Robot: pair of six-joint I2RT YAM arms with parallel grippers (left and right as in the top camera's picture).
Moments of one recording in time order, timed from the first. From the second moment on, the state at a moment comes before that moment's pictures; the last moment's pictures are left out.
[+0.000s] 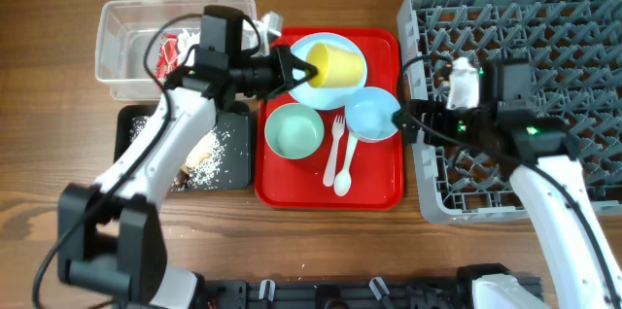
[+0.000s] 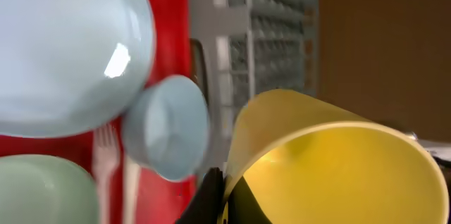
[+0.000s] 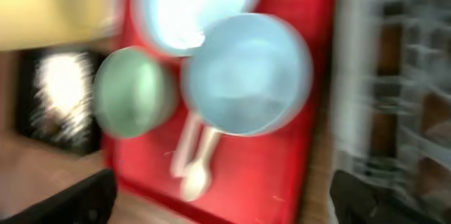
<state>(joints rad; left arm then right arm) -0.27 1.67 1.18 -0.30 0.83 -0.71 0.09 1.24 1.00 -0.82 -0.45 0.17</state>
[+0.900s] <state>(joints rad) -0.30 1.78 1.18 -0.07 1.36 -0.78 0.09 1.46 1.01 -0.30 -1.30 -0.03</state>
